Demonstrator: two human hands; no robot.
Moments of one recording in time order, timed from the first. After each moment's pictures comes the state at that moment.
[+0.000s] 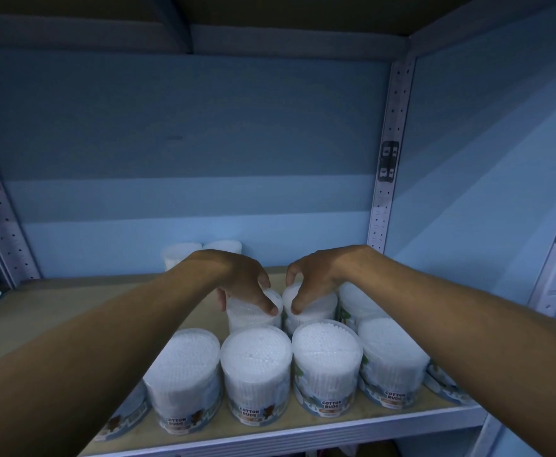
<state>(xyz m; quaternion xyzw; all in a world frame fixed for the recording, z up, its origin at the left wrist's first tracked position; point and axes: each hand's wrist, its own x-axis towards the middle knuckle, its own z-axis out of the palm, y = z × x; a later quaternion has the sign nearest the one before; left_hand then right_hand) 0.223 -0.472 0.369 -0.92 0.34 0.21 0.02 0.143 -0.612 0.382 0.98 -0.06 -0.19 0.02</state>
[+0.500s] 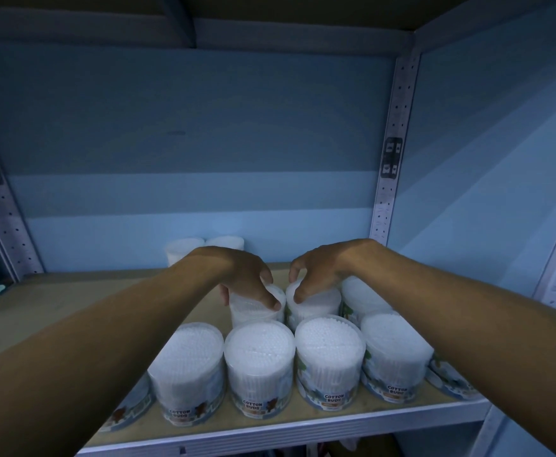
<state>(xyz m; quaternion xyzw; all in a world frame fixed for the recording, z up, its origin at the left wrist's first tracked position) 0.223 -0.468 0.369 -0.91 0.35 0.21 0.01 0.144 -0.613 0.382 0.98 -0.07 -0.20 0.00</state>
